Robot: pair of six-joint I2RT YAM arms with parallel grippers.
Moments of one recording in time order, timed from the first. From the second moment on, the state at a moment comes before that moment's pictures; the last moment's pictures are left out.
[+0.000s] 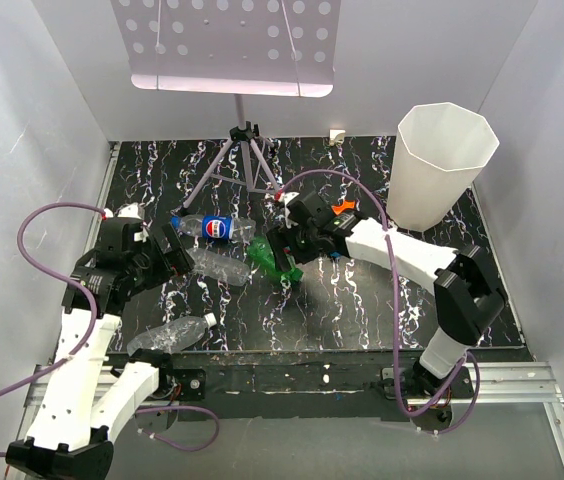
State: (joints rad) left arm -0.17 0.80 1.06 -1.06 -0.02 -0.53; right arm 0.83 1.66 1.26 -0.54 -0.07 0.31
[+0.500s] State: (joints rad) left arm -0.17 0.78 1.06 -1.10 -0.04 -0.53; right arm 0.84 1.85 1.40 -0.54 -0.09 0.15
